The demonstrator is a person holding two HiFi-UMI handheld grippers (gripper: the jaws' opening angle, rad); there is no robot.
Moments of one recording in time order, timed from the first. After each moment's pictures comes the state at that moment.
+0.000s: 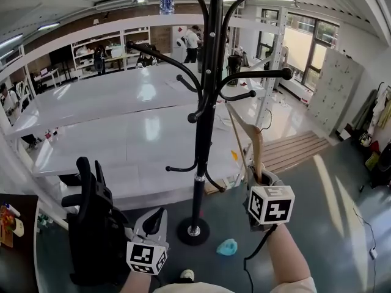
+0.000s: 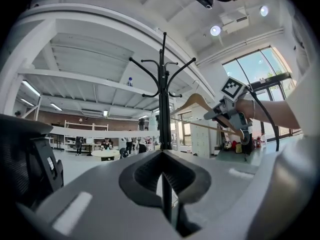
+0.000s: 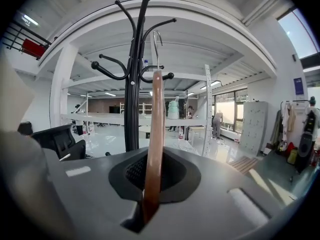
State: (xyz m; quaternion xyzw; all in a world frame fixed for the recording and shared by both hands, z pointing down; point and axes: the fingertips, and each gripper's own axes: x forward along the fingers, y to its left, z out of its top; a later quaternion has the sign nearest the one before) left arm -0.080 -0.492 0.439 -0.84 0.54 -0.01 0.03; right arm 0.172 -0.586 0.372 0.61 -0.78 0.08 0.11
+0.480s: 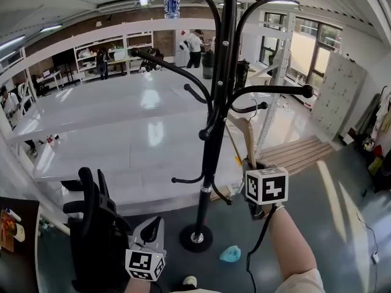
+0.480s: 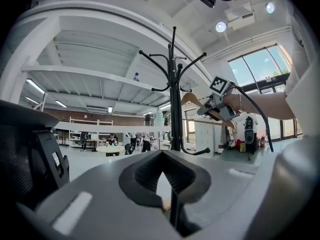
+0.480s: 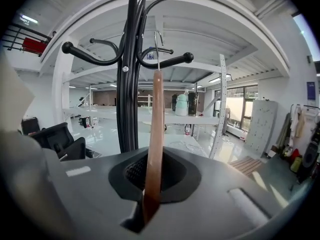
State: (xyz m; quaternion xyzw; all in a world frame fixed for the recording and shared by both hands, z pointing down) left arm -0.113 -0.516 0.457 -0.83 0.56 -0.03 0.01; right arm 0.139 -0.665 0.371 0.58 -0.79 0.10 0.16
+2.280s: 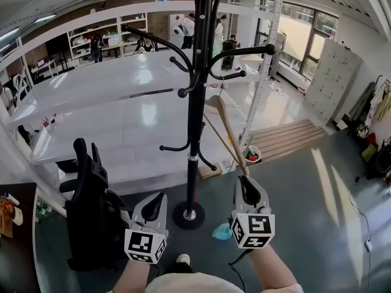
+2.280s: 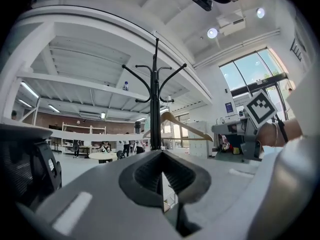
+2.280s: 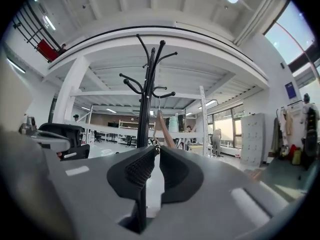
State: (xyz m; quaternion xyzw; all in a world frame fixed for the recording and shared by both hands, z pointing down) left arm -0.055 -0.463 0.421 -0.85 0.53 0.00 0.04; right arm 0.161 -0.498 0.400 0.62 -0.78 -0.02 0.00
